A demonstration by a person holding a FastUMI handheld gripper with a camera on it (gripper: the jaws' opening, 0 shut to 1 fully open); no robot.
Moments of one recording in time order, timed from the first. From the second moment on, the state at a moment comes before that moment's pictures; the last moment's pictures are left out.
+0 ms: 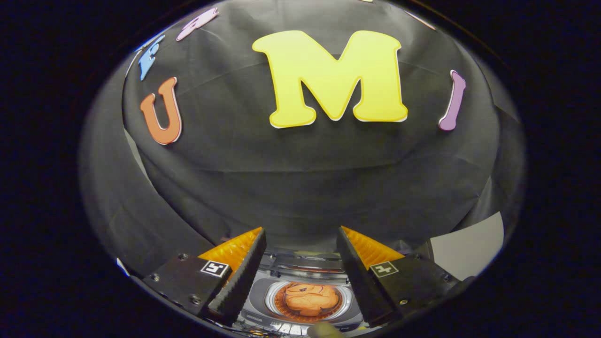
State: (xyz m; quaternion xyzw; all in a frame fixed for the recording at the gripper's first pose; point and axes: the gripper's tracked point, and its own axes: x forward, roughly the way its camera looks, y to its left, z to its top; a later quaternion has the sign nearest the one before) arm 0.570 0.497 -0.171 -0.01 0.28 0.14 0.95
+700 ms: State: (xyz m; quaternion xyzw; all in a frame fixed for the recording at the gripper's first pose) arm 0.628 0.506 -0.232 -0.01 0.34 0.10 0.94
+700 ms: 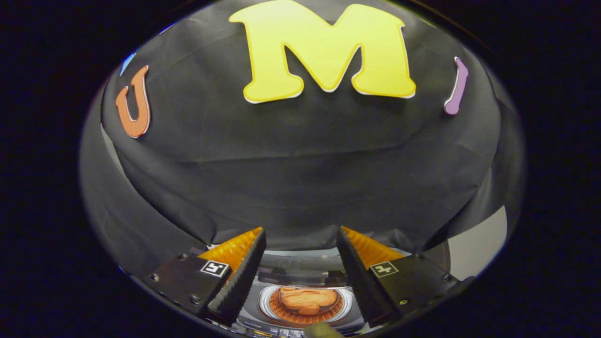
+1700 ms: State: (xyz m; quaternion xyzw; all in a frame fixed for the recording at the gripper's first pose) arm 0.622 0.499 -0.281 -0.01 0.36 0.08 0.93
